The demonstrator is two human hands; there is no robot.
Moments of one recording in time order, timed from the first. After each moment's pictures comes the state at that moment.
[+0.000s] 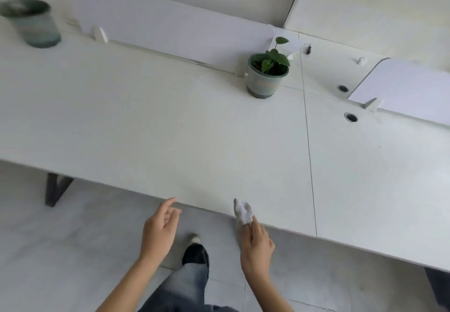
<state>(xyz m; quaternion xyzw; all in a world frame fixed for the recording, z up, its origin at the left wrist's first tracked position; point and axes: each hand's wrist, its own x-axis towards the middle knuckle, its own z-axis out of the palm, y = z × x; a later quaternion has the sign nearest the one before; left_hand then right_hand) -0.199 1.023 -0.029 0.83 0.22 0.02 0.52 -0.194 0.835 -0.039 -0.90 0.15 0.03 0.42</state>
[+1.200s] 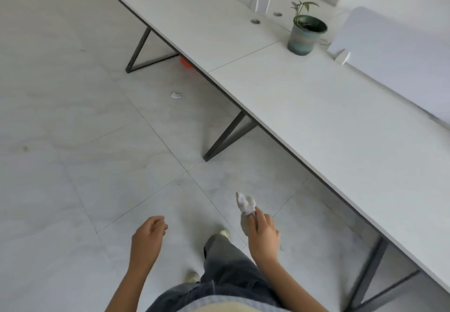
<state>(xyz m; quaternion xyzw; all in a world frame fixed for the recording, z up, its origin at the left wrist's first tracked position) -0.535 1.451 -0.054 0.62 0.58 0.13 0.51 -0.367 1.301 -0.051 -0.92 -0.21 0.20 0.27</state>
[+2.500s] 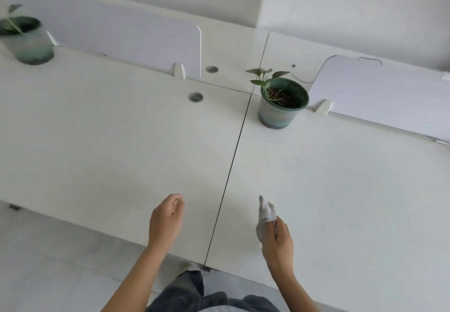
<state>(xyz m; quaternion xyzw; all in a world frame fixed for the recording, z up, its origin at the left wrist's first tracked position) -0.024 1.937 -0.025 0.83 0.27 0.02 0.48 -0.021 1.713 -0.036 -0.85 0.17 0.06 0.49</state>
